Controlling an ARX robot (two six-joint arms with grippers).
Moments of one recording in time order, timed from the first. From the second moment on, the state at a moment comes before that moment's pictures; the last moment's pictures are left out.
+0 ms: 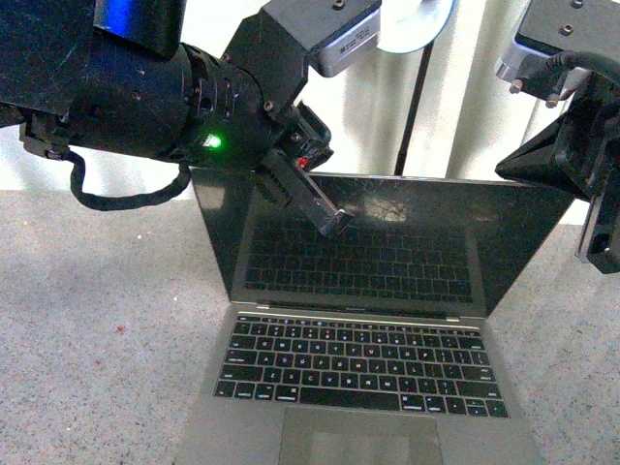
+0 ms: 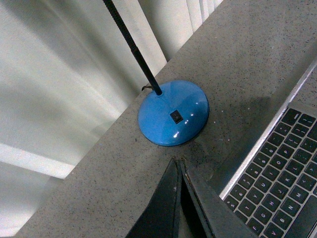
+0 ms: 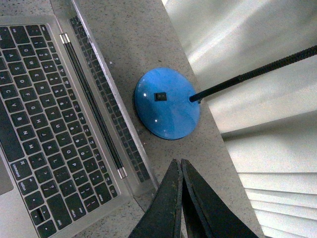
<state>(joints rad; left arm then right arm) -0.41 1.79 1.05 0.33 0.20 0.59 0.13 1.62 0.96 0.02 -0.37 -0.96</state>
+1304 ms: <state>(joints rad) -0.45 1.74 0.83 0.37 0.24 0.56 0.17 1.59 0.80 -0.08 -0.40 -1.09</state>
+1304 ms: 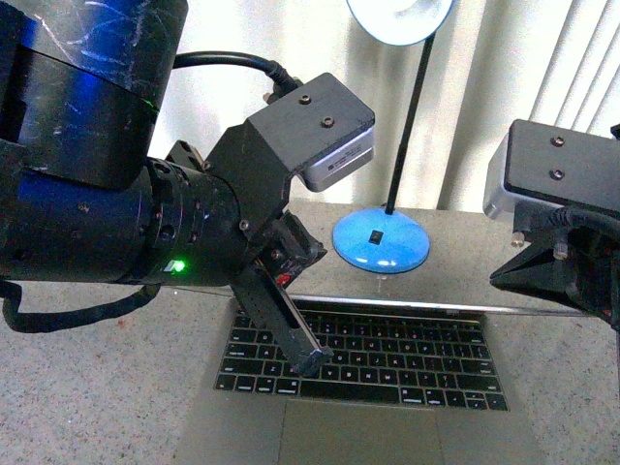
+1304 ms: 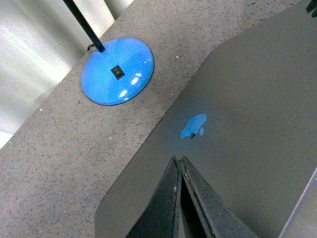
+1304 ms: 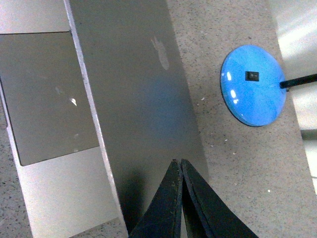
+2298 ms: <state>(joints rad) -0.48 1.80 0.75 0.43 0.24 0.55 0.17 1.64 0.69 -0.03 -0.38 -1.16</state>
